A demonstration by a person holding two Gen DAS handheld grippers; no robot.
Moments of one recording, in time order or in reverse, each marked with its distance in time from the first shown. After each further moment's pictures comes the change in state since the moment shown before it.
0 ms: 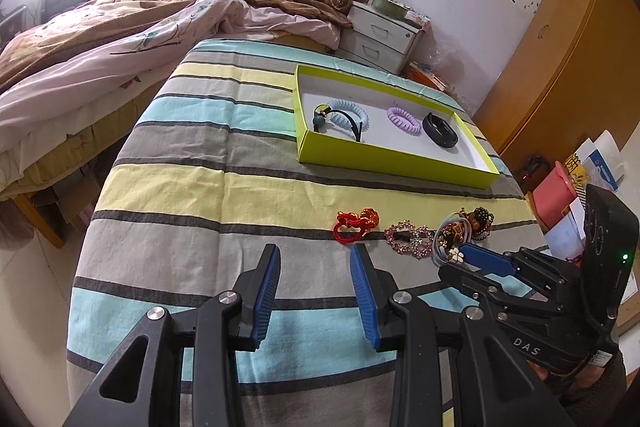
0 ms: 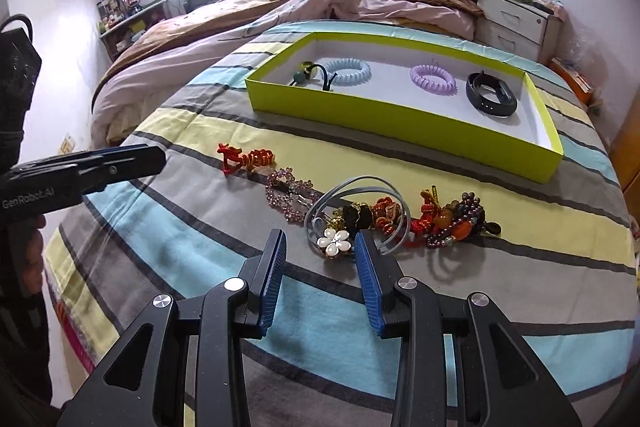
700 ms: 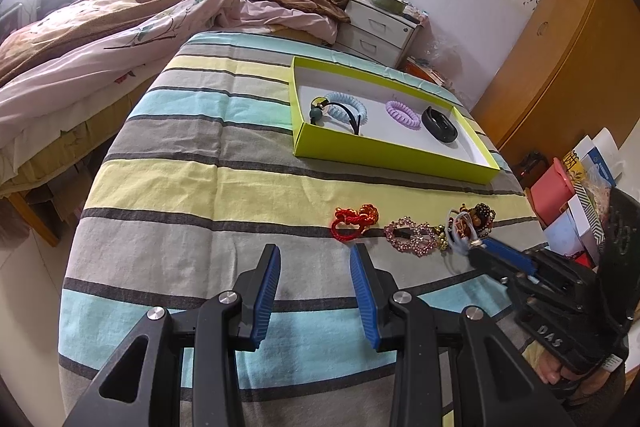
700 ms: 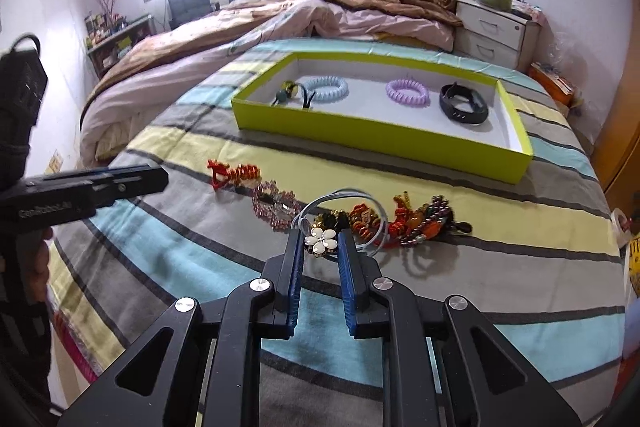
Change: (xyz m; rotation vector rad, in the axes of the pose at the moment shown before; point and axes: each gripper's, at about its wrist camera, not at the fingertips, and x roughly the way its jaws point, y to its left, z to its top) left arm 0.010 0.000 -0.001 0.003 0.023 -0.016; right arm -0.021 -0.005 -0.003 0.044 -0.077 -0.049
